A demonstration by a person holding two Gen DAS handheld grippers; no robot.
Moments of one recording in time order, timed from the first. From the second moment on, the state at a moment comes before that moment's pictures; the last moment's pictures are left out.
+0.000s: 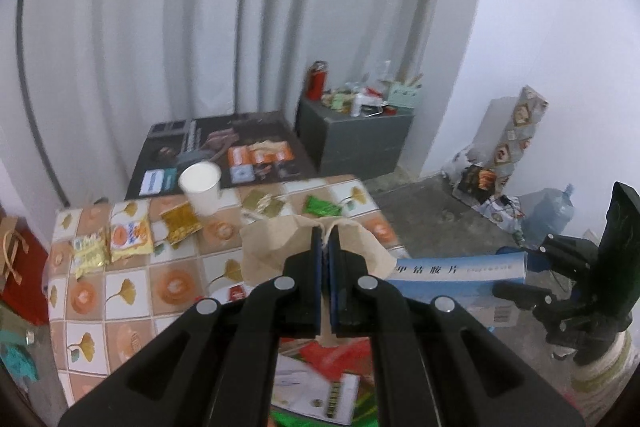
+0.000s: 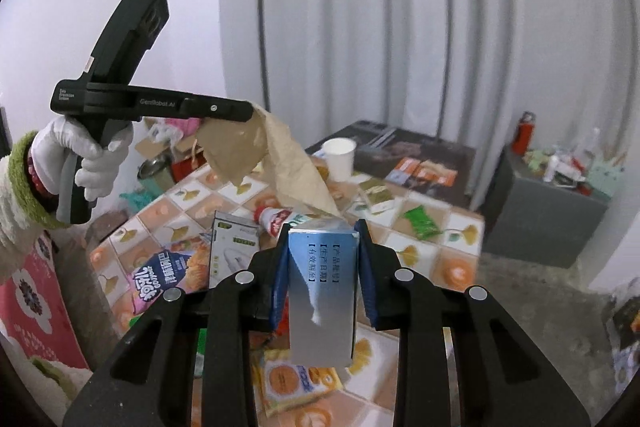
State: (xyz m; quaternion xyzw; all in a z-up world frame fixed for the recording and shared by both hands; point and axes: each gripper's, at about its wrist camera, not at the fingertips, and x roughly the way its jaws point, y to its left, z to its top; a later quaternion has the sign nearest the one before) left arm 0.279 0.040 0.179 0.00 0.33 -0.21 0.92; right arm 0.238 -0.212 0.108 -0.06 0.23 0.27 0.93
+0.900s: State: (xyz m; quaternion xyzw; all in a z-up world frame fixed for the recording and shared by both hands) left arm 0.244 -0.434 -0.031 0.19 0.47 -0.45 0.74; right arm 0.155 -0.542 -0.040 0.16 0.36 -0.07 0.91
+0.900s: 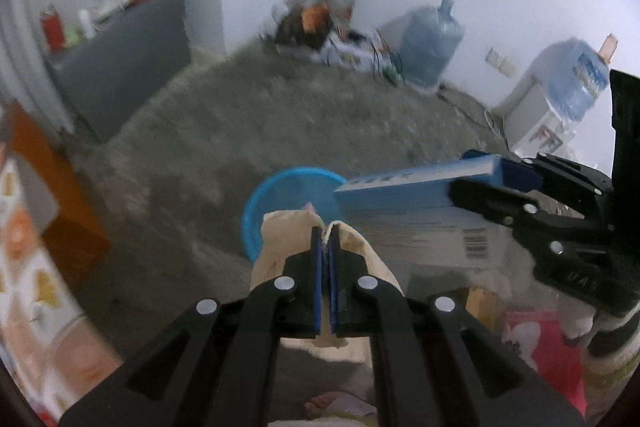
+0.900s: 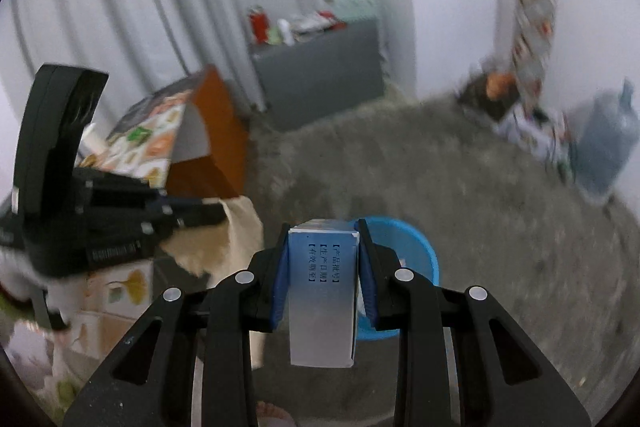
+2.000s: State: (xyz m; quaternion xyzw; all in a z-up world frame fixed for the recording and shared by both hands) left arm 0.306 -0.358 -0.058 0.02 0.49 -0.38 0.78; right arm 0.144 -0.602 -0.185 0.38 0.39 -0.12 0.83
